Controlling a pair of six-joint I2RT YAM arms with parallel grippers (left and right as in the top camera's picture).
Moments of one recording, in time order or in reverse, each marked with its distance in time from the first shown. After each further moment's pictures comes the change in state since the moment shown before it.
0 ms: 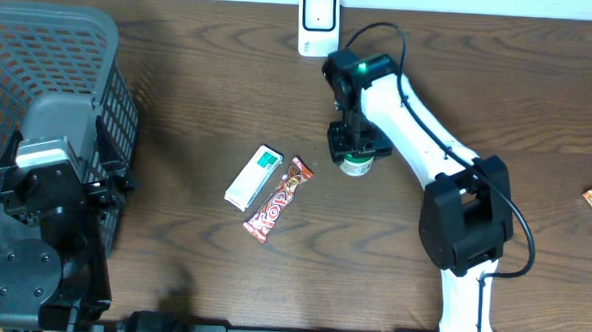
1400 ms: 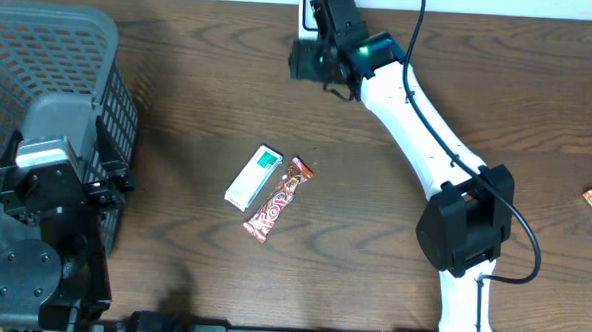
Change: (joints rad) left arm 0.000 0.000 0.000 0.000 0.000 0.000; right arm 0.016 0.002 0.163 0.679 -0.035 0.126
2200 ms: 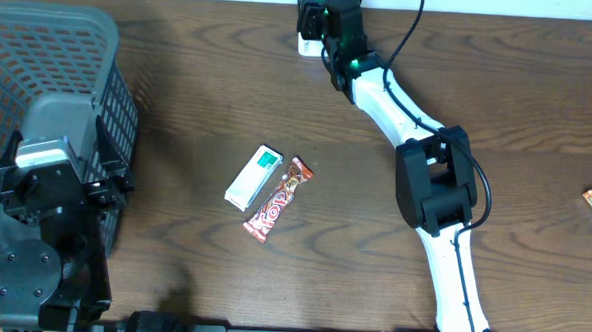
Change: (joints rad) left arm 0.000 0.000 0.000 0.000 0.000 0.000; right arm -0.080 0.319 0.006 0.837 0.137 -0.137
